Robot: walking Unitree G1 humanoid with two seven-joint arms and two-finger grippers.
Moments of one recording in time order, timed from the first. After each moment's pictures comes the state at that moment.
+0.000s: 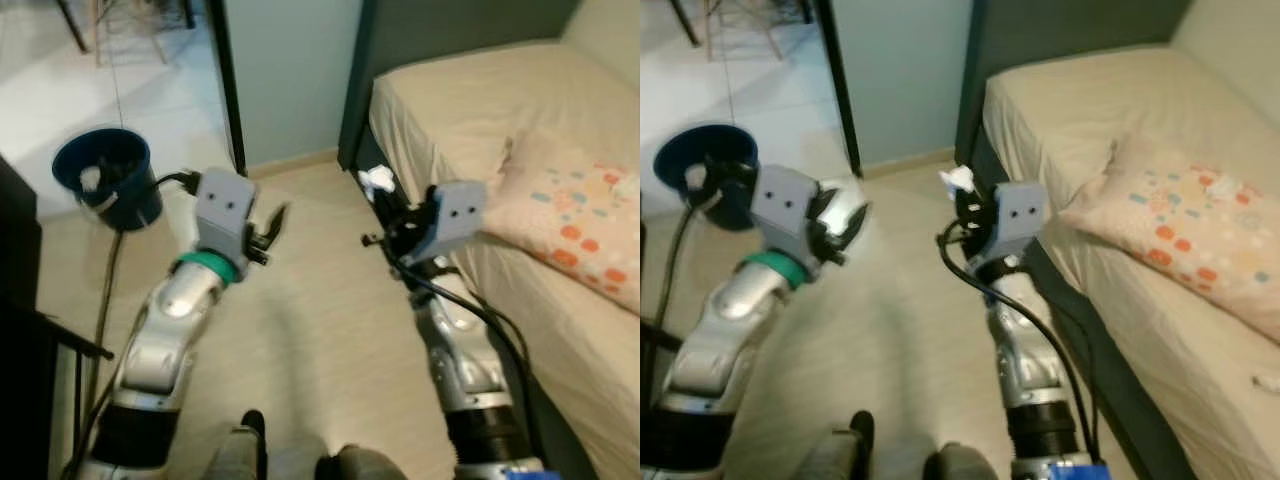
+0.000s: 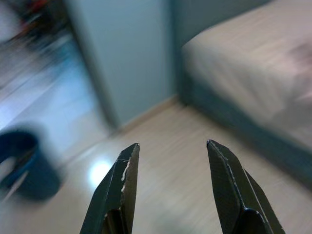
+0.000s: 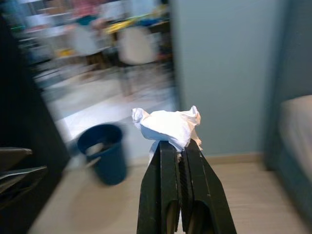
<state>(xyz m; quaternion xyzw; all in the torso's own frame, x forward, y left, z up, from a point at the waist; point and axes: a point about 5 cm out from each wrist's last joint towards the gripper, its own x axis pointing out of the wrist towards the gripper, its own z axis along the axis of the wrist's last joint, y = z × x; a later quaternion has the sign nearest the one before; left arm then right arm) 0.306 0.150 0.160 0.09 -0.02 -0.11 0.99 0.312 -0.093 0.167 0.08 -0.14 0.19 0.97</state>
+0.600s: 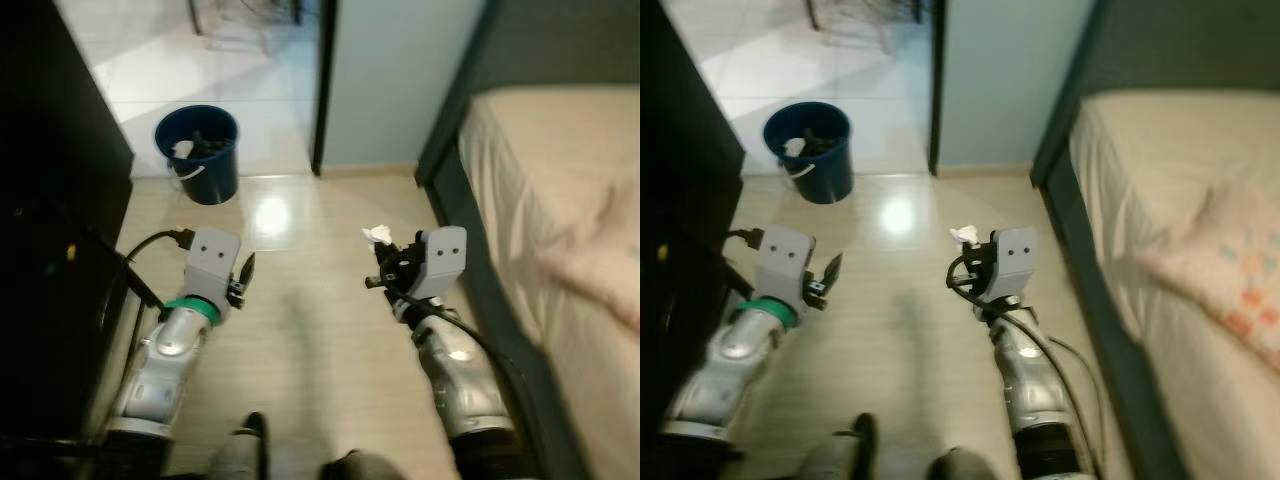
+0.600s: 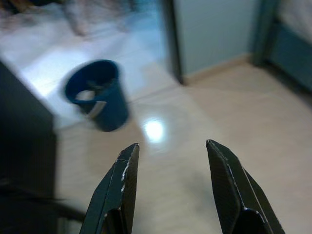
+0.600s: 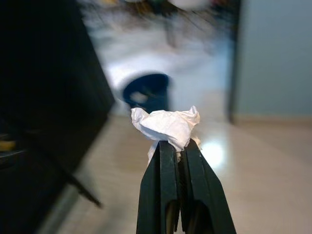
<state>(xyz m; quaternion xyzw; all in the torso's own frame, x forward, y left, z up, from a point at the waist) 0.303 0.174 0.122 0.14 0.03 -0.04 0.99 0.307 -0.086 0.126 0.08 -0.06 0.21 0.97</state>
